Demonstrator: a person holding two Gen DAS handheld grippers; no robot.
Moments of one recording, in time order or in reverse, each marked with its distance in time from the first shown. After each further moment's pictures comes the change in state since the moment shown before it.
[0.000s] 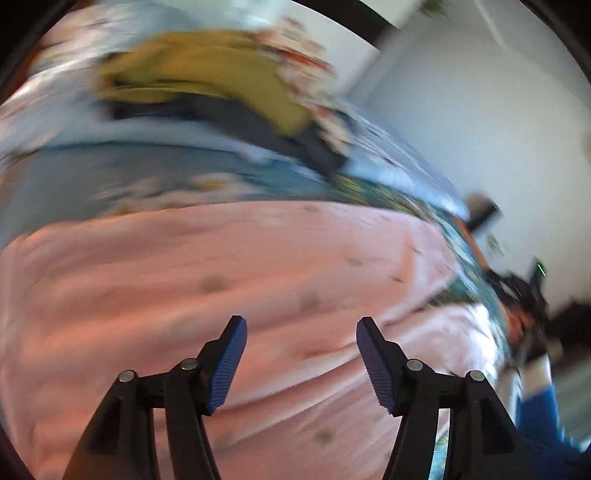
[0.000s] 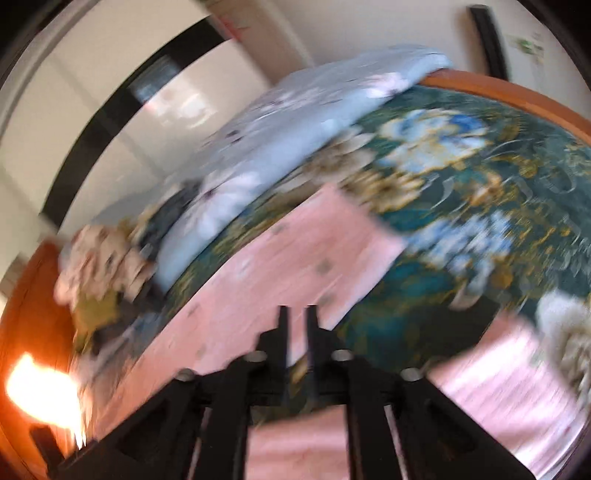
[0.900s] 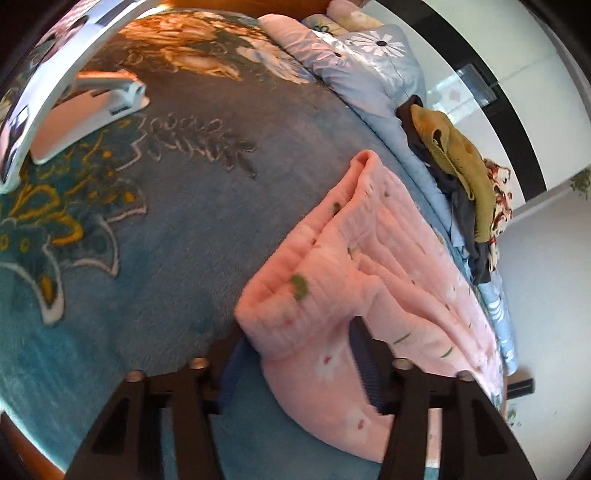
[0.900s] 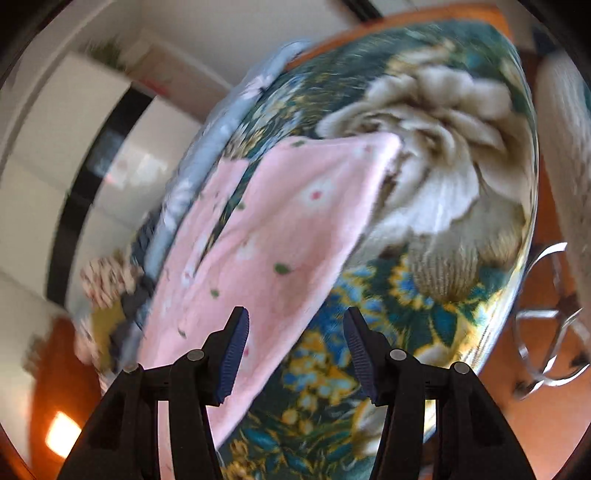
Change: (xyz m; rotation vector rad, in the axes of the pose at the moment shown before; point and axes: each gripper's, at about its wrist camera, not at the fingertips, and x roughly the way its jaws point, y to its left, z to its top) left arm -0.119 0.185 -0.181 -0.651 -0.228 0.222; right arm -0.136 -0.131 -0.191 0.442 -0.125 -0.013
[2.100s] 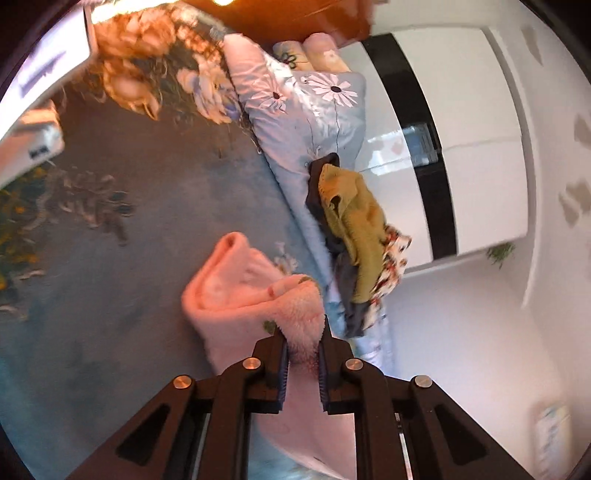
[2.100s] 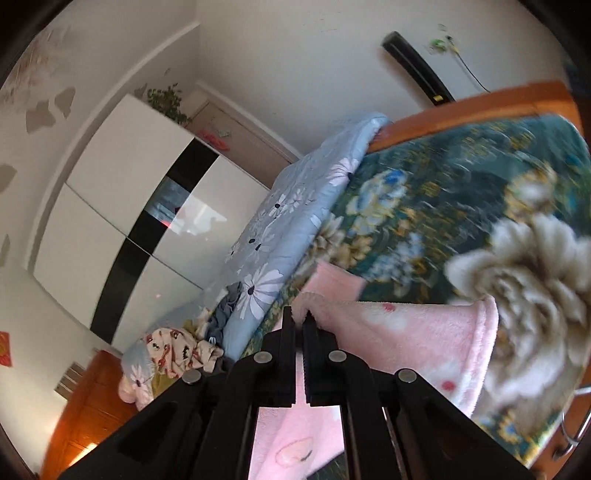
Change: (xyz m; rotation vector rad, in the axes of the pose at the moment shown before) left arm -0.043 -0.049 0.077 -0.240 -0.058 -0.466; right arm -0.022 0.160 0.109 -0.131 -0.242 0.170
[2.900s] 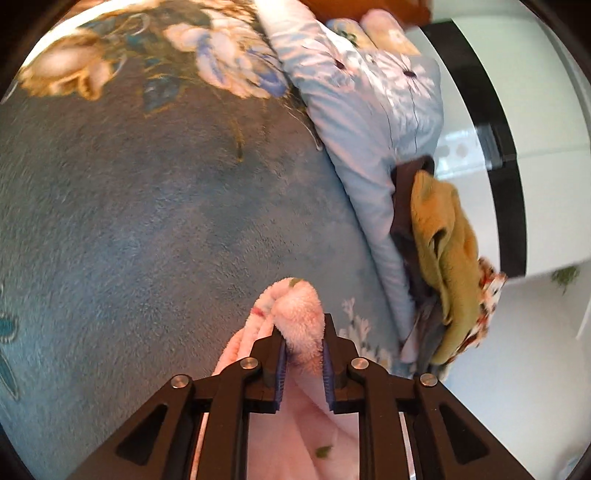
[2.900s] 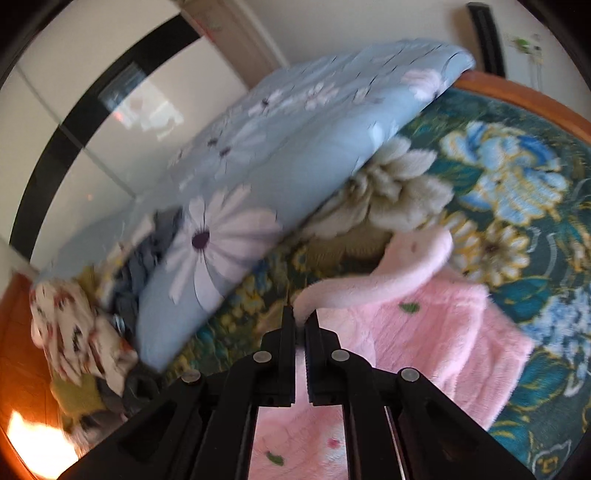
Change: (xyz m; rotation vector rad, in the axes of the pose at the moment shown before) left arm 0.180 0.027 0.082 0.009 0.009 0.292; right arm 0.350 0.076 -0.020 -0.241 0.368 -0.240
